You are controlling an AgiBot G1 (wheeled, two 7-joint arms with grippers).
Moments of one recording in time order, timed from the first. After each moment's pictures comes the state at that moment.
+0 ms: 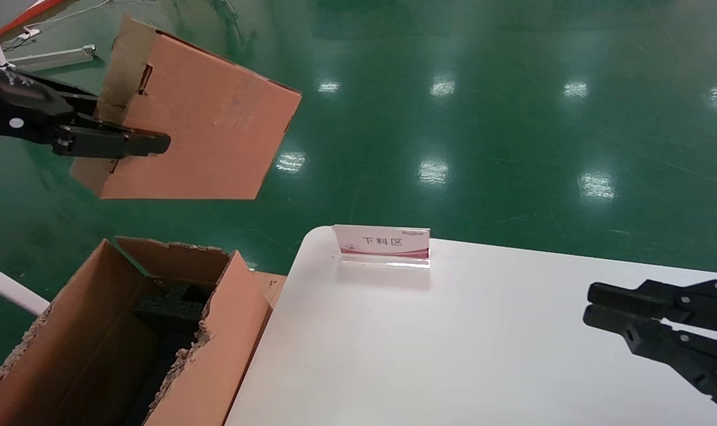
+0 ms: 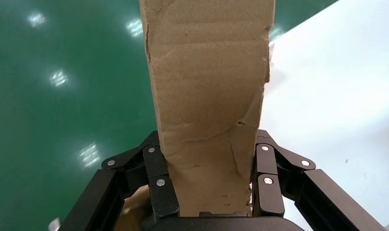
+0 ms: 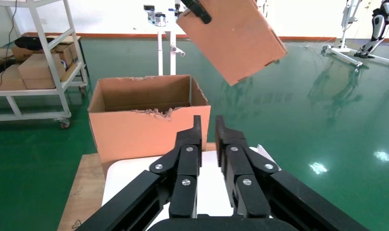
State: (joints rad) left arm -2.58 0.33 1.29 -1.46 1.47 1.69 -1.30; right arm 1.07 -0.61 -0.28 1.28 -0.73 -1.49 0.19
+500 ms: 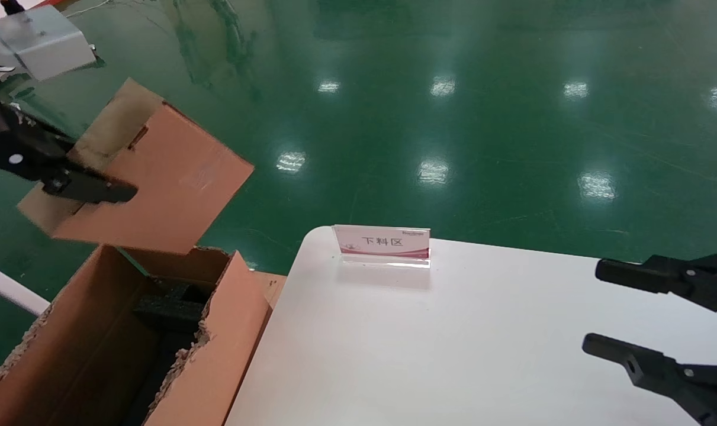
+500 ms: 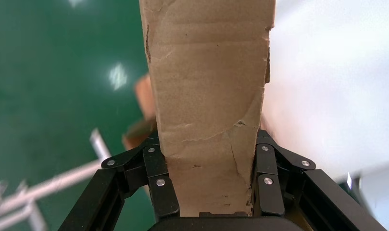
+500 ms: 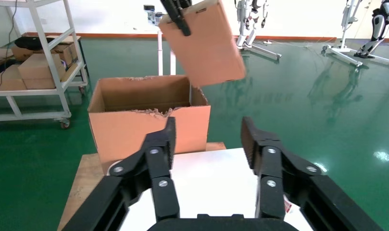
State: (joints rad) left arm -2.93 0.60 1.93 -1.46 1.39 1.73 -1.44; right arm 1.07 -0.61 -0.28 1.28 -0.73 -1.49 0.19
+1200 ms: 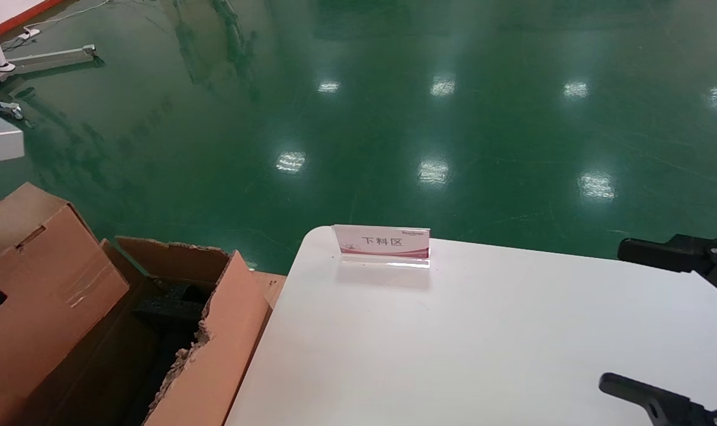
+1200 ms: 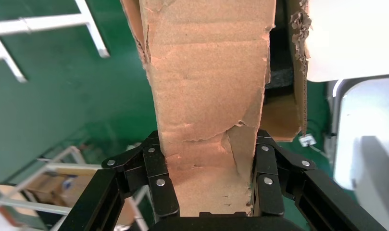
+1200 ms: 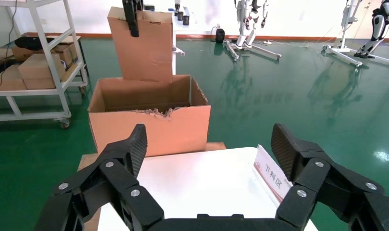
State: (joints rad) left arm -3.13 0.82 2.58 -1.31 1.15 1.74 -1.54; right arm 1.07 -0.61 -0.28 1.28 -0.73 -1.49 0.19
